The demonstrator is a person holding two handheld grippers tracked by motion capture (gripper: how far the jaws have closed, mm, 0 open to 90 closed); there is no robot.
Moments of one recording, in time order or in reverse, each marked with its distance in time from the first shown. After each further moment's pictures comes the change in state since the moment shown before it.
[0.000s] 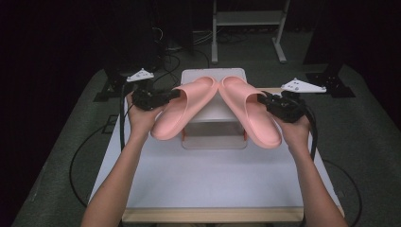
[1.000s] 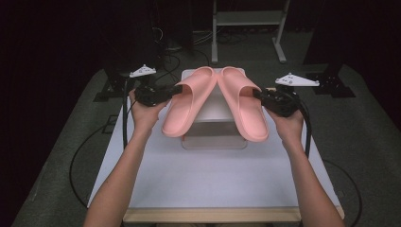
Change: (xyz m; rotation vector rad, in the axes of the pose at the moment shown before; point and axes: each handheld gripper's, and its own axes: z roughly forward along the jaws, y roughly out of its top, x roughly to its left) left arm -0.001 0.009 0.009 -0.014 0.017 -0.018; right arm 0.002 0.010 0.017 0.004 -0.016 0.035
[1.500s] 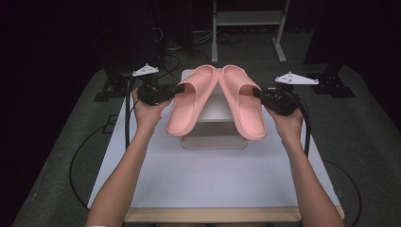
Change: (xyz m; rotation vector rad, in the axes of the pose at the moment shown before) left arm -0.001 0.001 0.007 -0.005 0.000 -0.012; right arm -0.002 0.002 0.003 0.008 -0.009 0.021
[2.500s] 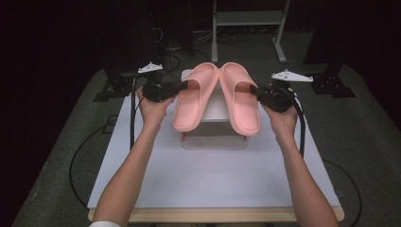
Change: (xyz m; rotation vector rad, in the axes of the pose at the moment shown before) left arm 0.003 0.003 0.018 -0.006 0.023 -0.047; right arm -0.001 0.002 0.017 -0.003 -0.030 0.057
